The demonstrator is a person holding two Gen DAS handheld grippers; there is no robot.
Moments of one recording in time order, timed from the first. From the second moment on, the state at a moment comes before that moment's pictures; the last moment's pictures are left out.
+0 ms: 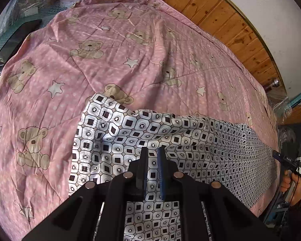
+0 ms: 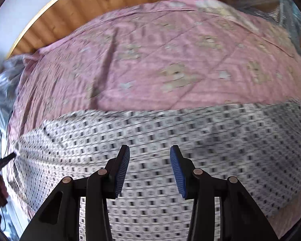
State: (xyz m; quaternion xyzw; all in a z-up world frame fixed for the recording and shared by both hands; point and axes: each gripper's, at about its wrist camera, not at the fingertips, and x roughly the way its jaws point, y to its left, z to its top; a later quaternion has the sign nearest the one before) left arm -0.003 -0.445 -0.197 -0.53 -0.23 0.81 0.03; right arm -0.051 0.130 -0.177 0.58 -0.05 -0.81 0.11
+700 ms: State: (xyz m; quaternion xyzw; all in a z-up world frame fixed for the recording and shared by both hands) left arm 0.136 -0.538 -0.217 -0.50 -0.41 0.76 -0.02; right arm -0.036 -0.087 -0.168 0.55 0.13 -0.81 0.14
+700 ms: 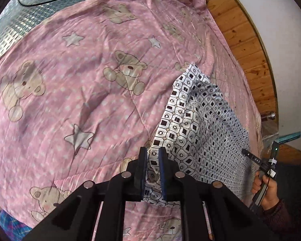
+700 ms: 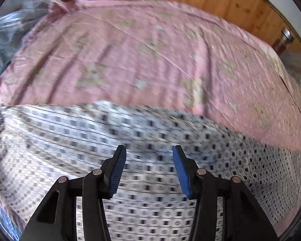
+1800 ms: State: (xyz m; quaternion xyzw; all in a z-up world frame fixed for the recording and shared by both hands) left arm 0.135 -0.409 -0.155 -0.43 -0.21 0.88 0.03; right arm 0.040 -0.378 -0.134 0.65 0.20 -0.60 0.43
